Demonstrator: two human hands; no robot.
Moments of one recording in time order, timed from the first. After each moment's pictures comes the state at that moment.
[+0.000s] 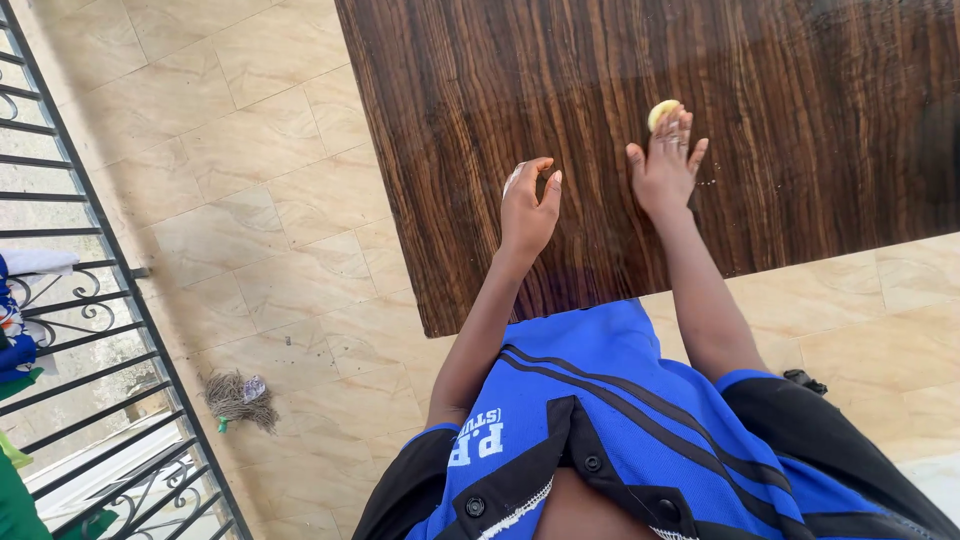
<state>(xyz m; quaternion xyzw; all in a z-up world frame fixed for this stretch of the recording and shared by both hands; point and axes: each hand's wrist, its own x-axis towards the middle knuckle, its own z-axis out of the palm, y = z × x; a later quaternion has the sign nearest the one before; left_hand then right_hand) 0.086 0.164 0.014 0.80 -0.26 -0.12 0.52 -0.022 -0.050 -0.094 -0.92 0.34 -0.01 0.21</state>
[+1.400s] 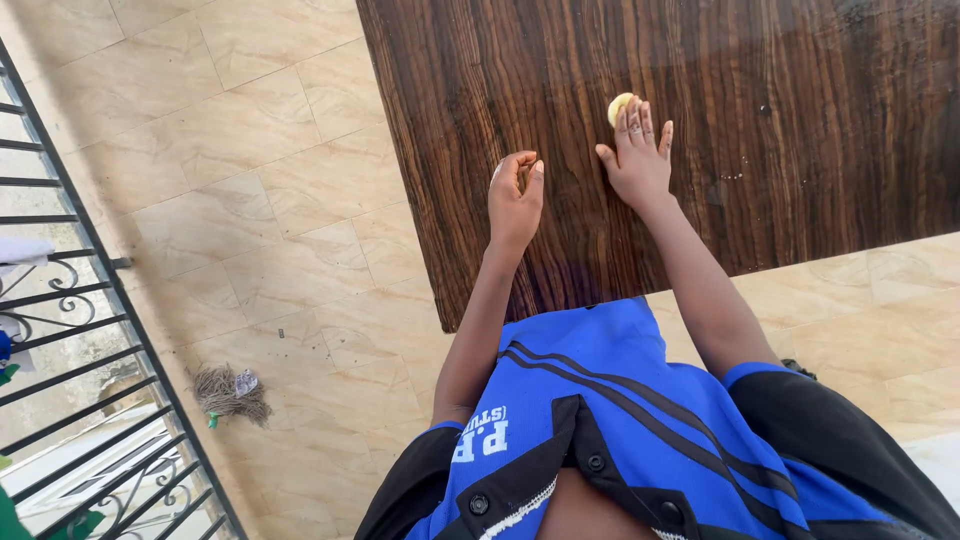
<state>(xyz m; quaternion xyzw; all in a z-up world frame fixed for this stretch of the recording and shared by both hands) 0.128 0.209 -0.004 0.76 -0.17 -0.17 0.60 0.034 -0.001 -0.082 -0.94 0.27 0.04 0.19</state>
